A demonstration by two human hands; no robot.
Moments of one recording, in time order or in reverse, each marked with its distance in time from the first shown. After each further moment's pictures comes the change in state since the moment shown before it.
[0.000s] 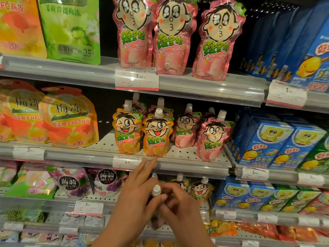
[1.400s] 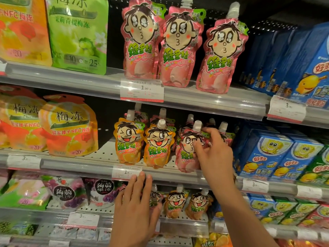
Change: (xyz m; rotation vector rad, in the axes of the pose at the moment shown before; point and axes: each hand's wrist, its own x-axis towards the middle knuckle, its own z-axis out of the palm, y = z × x) left_hand -0.012 -0.025 0.039 0.460 0.012 -0.160; right_hand 0.103 -0.047 -0.097 -0.332 0.569 -0.049
